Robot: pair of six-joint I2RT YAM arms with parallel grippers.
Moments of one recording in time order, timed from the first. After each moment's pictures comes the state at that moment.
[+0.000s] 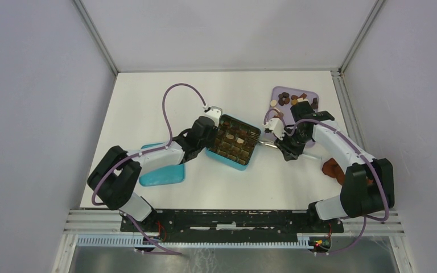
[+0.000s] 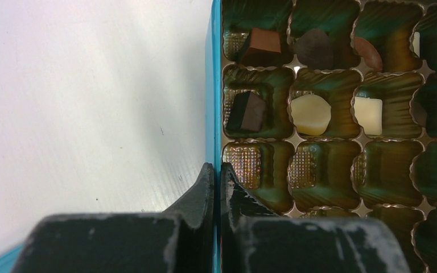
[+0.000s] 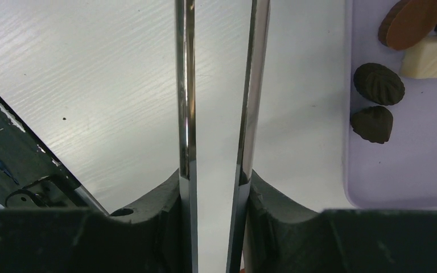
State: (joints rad) left arm -0.72 1.54 0.82 0.09 -0.28 -0.17; right arm 0.22 1.43 1.02 -0.97 -0.33 -0.82
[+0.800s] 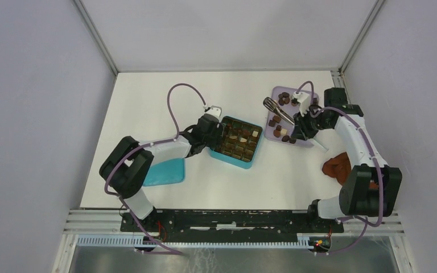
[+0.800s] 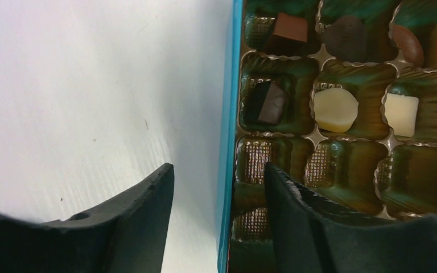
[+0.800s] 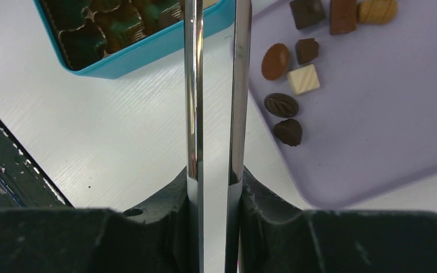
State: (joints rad) left arm -0.70 1.69 0.90 0.04 -0.26 -0.29; right arm -0.05 1.42 1.15 -0.90 -0.66 -0.71
